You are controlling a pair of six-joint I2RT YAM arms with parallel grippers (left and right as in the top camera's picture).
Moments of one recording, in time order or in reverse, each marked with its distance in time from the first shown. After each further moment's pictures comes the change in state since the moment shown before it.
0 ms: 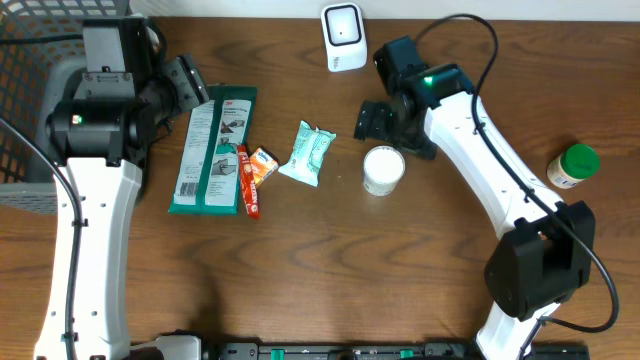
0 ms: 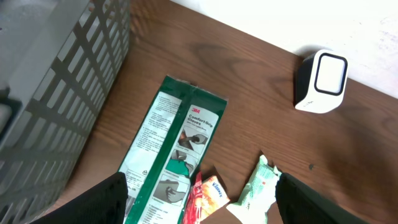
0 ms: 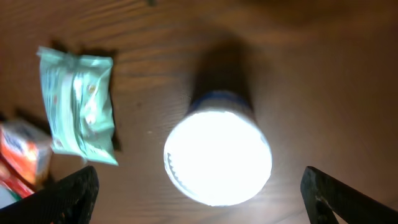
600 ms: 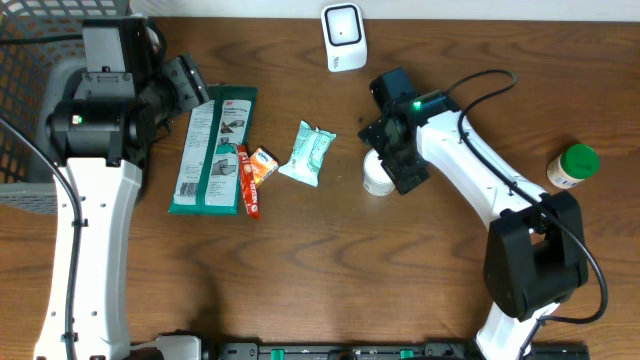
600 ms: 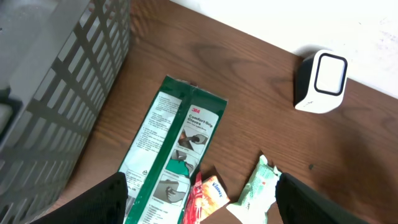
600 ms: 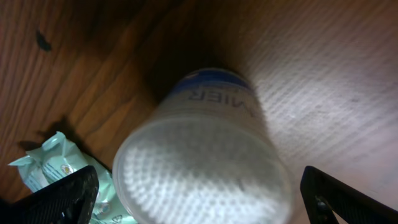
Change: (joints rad) left arm 0.000 0.000 0.000 0.000 0.000 0.000; right arm 0.008 0.000 -0.227 0.188 -0.012 0.625
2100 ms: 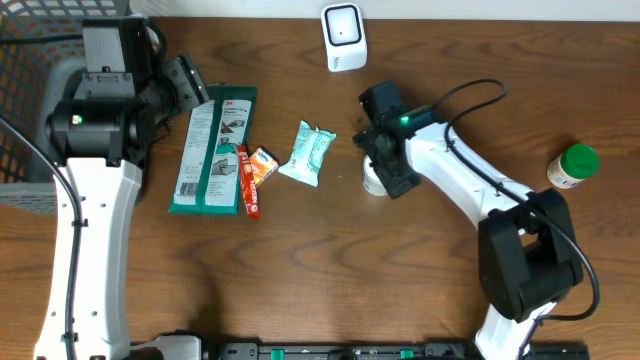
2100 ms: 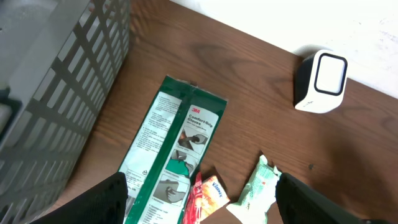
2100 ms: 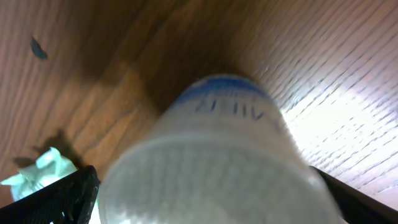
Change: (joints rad) left arm 0.000 0.000 0.000 0.000 0.000 0.000; right arm 0.040 0.007 -0.079 0.124 0.065 0.060
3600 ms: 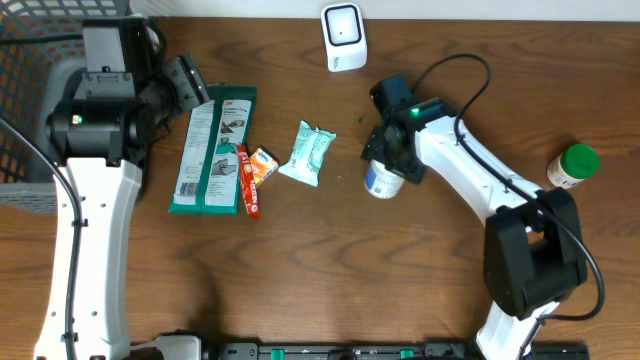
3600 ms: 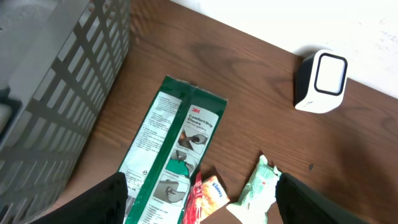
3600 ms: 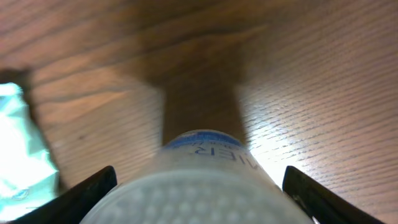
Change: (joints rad) left arm 0.000 0.000 0.000 0.000 0.000 0.000; right arm -0.047 -0.005 0.035 -0.061 -0.005 -0.598
